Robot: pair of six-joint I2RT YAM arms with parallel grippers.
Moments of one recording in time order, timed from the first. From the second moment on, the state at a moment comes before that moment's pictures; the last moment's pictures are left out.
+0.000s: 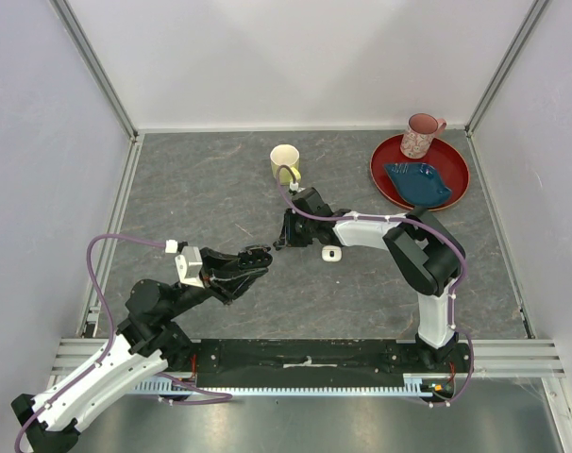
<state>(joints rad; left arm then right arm) -0.80 0.29 0.30 0.32 0.31 -0.24 0.74 1.96 1.16 -0.01 -0.17 0.68</state>
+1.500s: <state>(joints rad) -0.80 0.30 0.29 0.32 0.29 -0.25 0.74 1.98 1.16 0.02 -0.21 0.67</state>
